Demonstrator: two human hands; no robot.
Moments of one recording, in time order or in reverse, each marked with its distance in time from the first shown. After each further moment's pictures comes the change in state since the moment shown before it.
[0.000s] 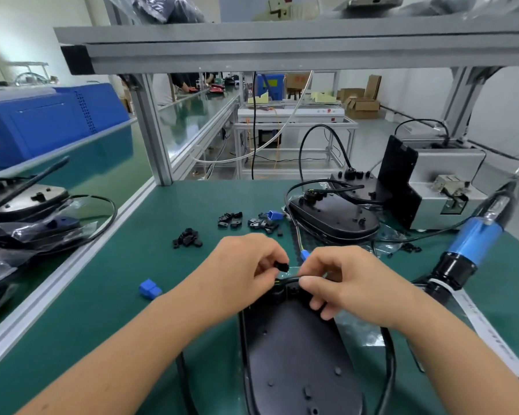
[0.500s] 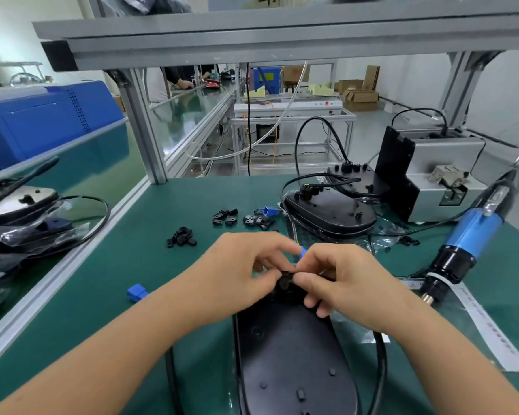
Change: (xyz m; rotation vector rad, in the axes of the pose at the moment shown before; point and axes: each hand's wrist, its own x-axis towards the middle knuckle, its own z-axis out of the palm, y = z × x) left_hand 0.005 0.007 -0.005 -0.169 -0.103 0.014; right_hand 0.002 0.010 0.005 0.040 0.072 -0.038
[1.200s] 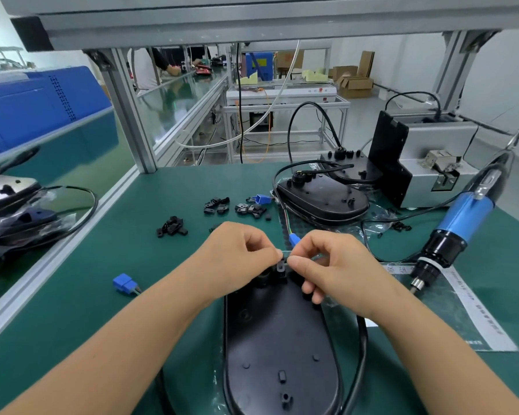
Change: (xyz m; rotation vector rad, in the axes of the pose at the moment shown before) left_hand 0.009 -0.005 0.017 -0.262 0.014 -0.448; right_hand 0.003 0.014 0.004 0.117 0.063 0.040
